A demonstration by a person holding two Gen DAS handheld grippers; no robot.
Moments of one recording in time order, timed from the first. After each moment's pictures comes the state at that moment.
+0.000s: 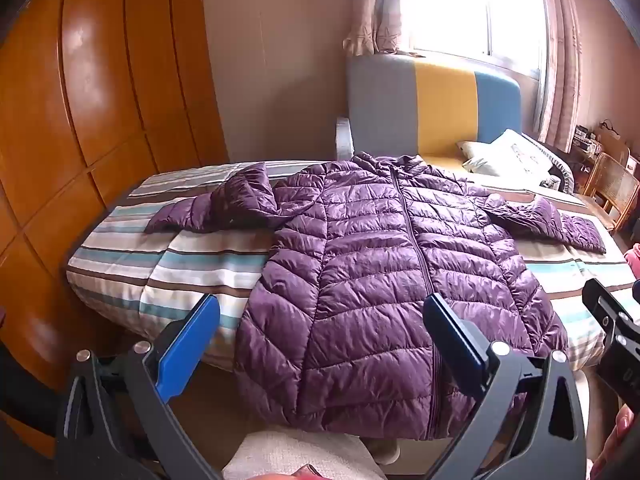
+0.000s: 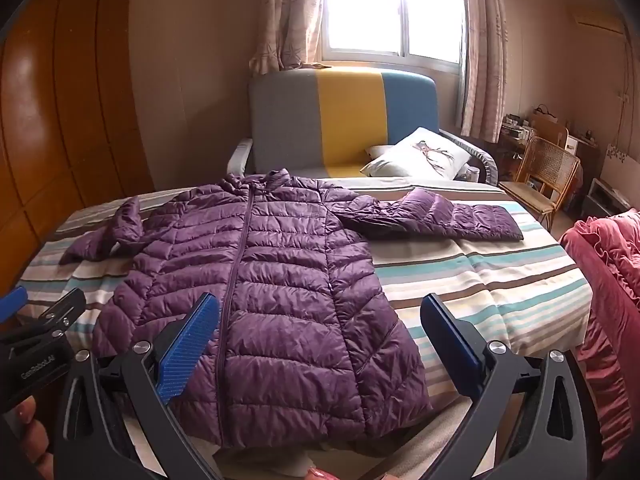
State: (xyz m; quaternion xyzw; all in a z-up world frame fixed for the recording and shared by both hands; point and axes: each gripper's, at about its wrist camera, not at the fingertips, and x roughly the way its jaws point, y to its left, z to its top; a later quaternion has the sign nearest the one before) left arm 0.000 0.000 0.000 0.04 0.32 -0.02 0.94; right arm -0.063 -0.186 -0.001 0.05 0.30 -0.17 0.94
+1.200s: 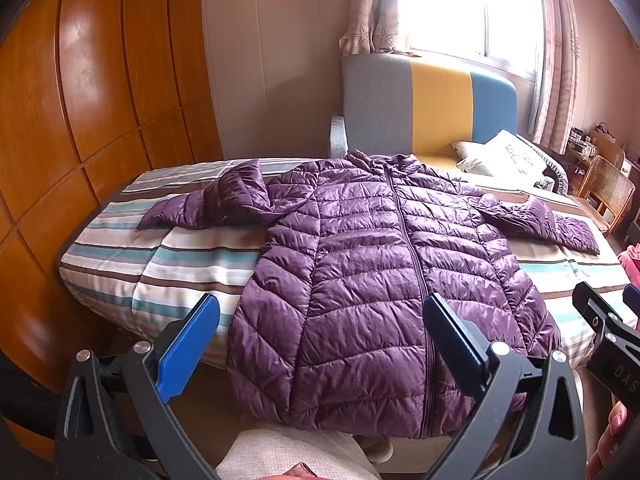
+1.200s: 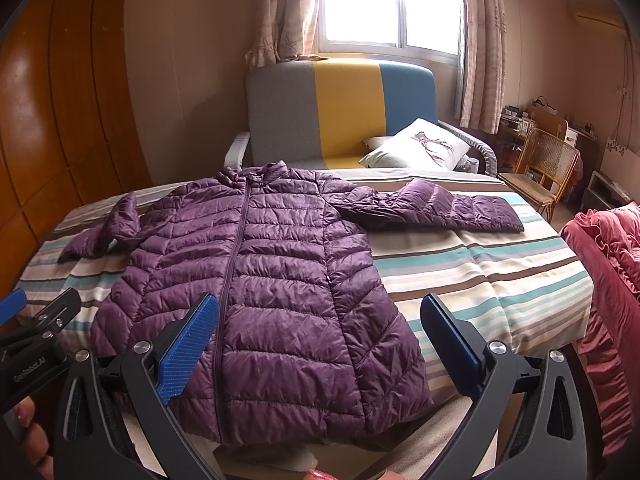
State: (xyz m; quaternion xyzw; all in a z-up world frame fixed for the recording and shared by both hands) left arm -0.001 0.000 0.001 0.04 0.33 -0.03 0.94; right arm -0.063 -0.191 -0.005 0.06 0.31 -0.17 0.93
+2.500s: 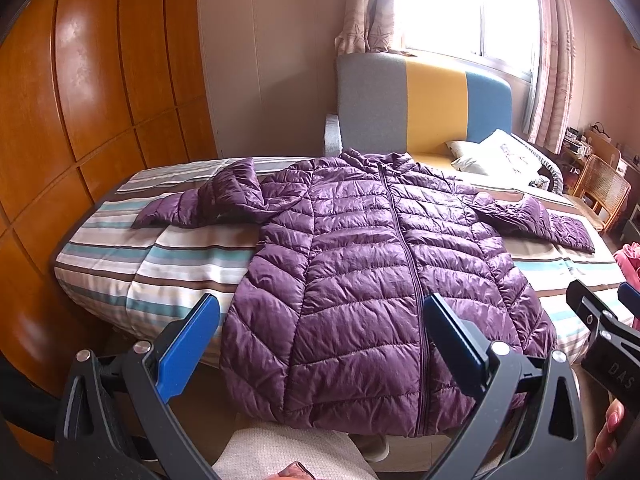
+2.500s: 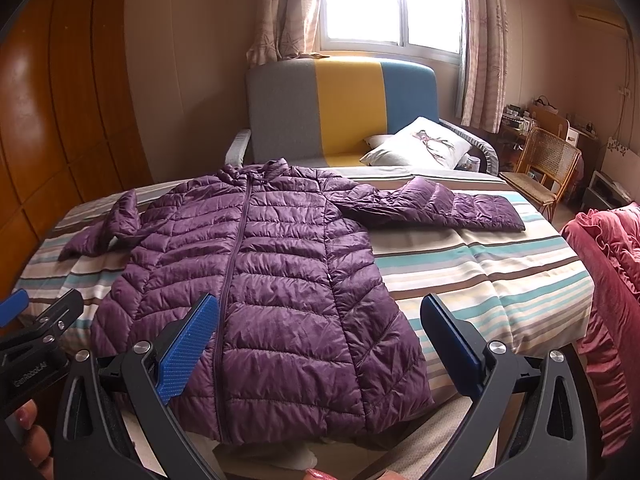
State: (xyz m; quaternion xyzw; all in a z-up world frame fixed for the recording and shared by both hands) left arm -0.004 -0.002 -0.001 0.03 0.33 -0.04 0.94; right arm -0.061 -0.190 -0.006 0.06 0.32 -0.16 0.93
